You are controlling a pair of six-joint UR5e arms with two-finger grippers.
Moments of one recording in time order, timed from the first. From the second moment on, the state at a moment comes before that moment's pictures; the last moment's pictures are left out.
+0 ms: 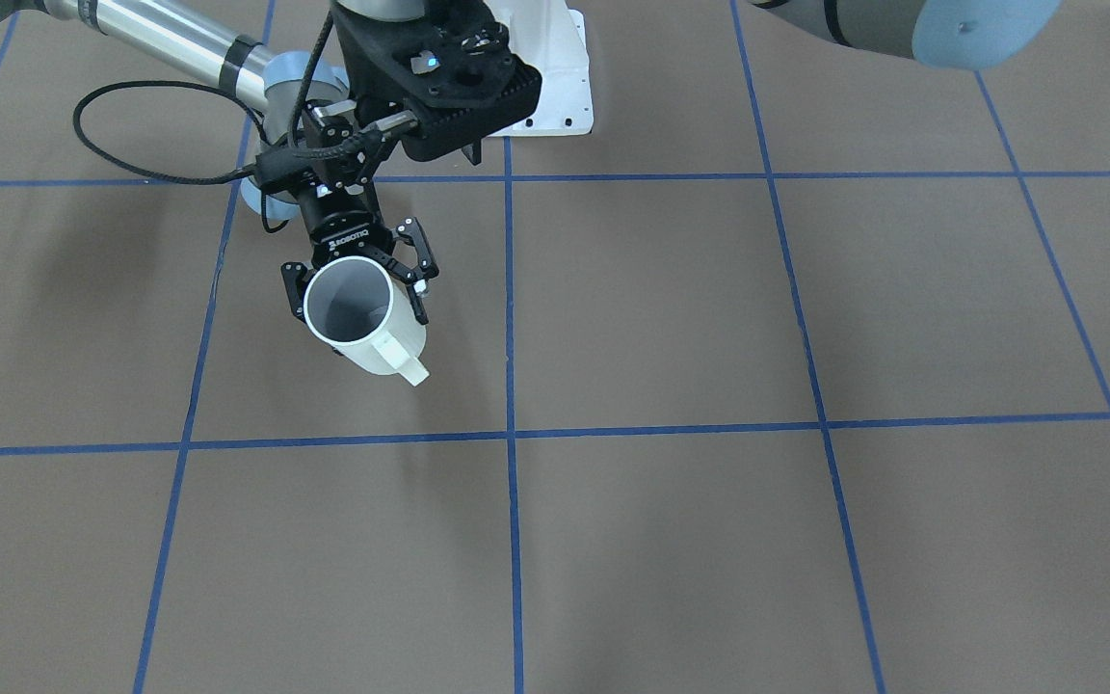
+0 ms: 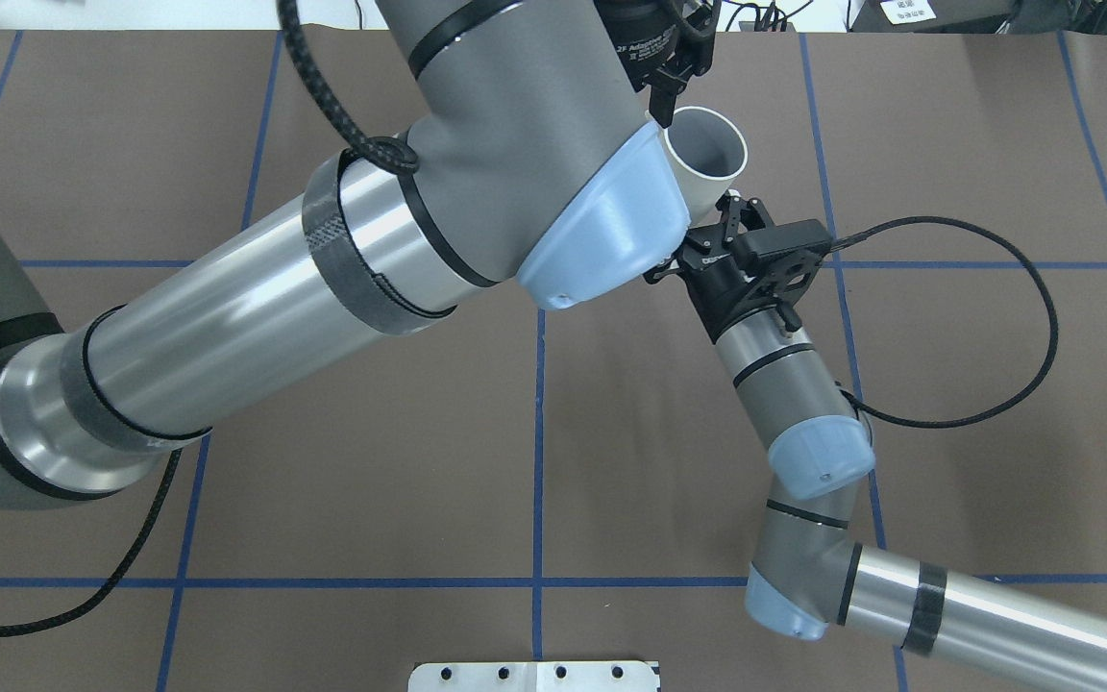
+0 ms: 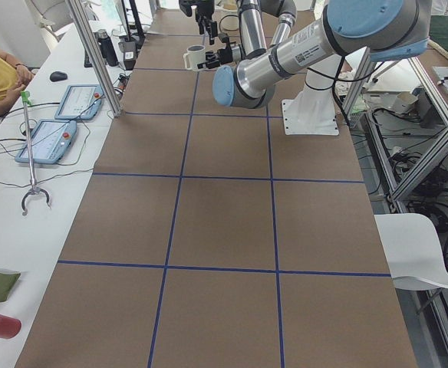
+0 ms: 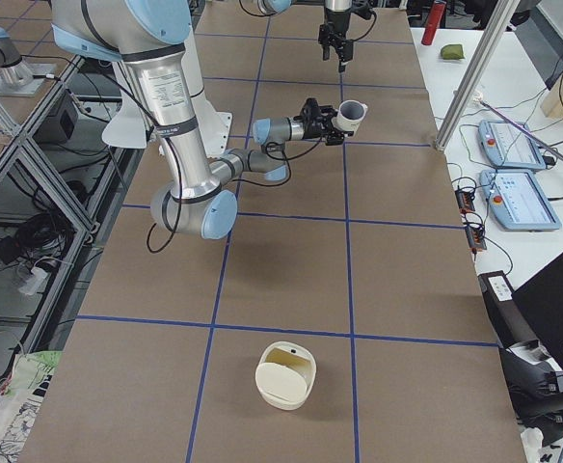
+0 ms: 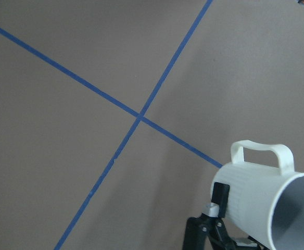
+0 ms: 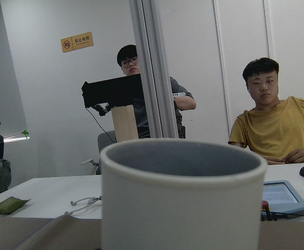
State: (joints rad) left arm -0.72 -2.93 -1.46 -1.01 -2.06 -1.60; right arm 0.34 -1.07 1.45 -0.16 0.62 0.70
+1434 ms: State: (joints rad) left arm -0.71 -2.82 -1.54 -1.02 -2.10 -1.40; right arm 0.25 -1.06 1.51 -0.19 0.54 0.54
